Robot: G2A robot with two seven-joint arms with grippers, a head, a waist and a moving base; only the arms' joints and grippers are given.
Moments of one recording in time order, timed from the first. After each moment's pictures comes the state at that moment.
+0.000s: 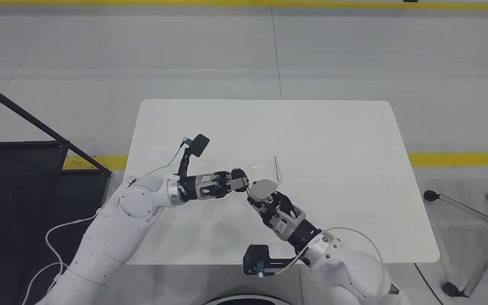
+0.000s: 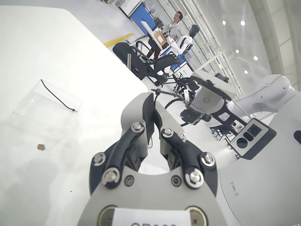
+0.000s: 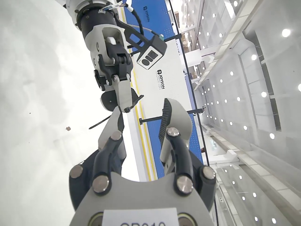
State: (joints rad) left arm 1.03 -1.05 -1.11 -1.49 -0.17 -0.76 -0.84; right arm -1.46 -1.13 1.05 -2.24 -2.54 -0.36 -0.04
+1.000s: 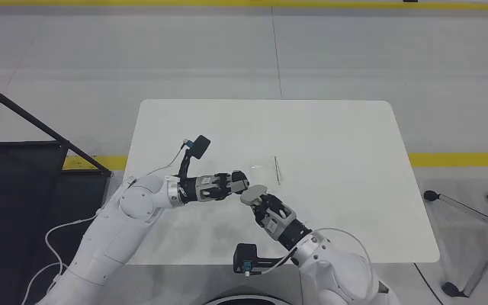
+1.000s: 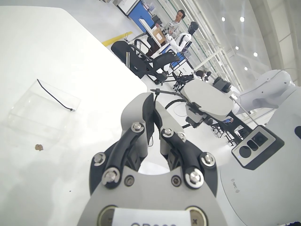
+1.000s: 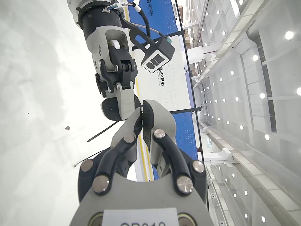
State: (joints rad) left arm 1.04 -1.05 -1.11 -1.50 -0.17 -0.78 -0.85; right arm -1.43 -1.15 0.99 -2.23 -2.57 -0.37 0.03
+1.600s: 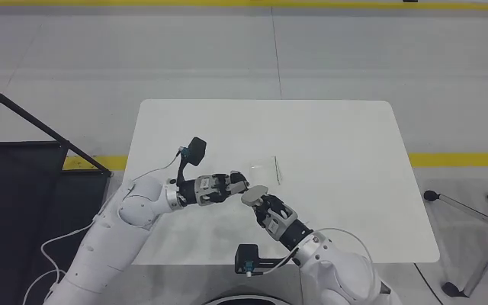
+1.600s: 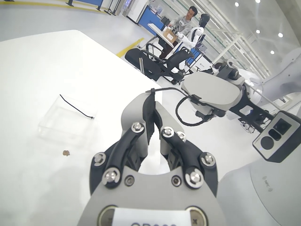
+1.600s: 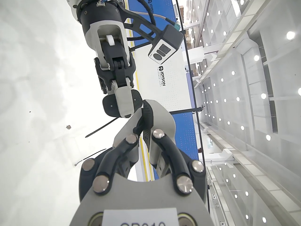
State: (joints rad) left arm 1.11 -1.05 -1.16 -1.57 0.17 -0.87 -0.61; right arm -1.44 -1.15 1.01 -2.24 -2.57 -0.39 0.01
